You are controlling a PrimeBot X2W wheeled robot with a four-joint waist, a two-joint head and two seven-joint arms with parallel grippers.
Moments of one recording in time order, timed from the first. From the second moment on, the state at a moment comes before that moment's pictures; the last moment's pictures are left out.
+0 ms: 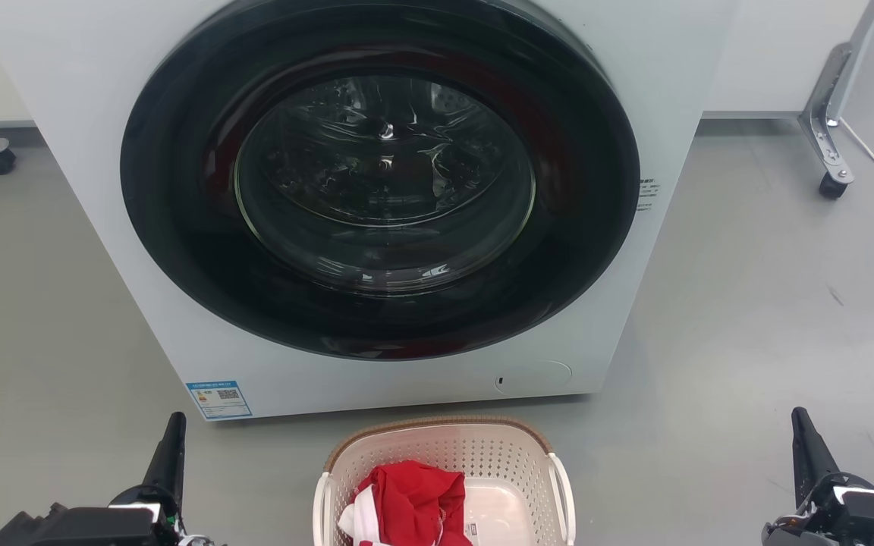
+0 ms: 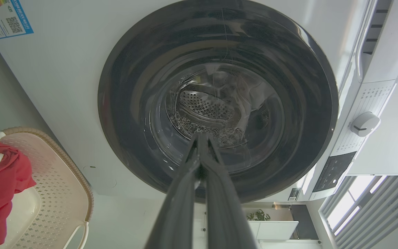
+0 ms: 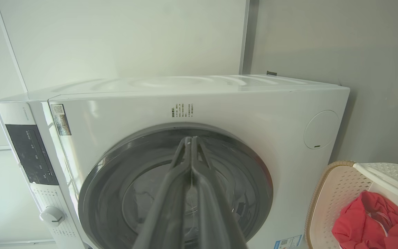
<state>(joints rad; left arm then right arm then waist) -0.08 0.04 0.09 0.29 -1.60 -0.12 0.11 -0.09 -0.04 -0.13 0.30 1.60 0.12 0.11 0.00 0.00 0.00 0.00</state>
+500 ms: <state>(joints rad) -0.08 0.04 0.09 0.29 -1.60 -0.12 0.11 -0.09 -0.04 -0.13 0.30 1.60 0.12 0.11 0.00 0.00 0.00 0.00</state>
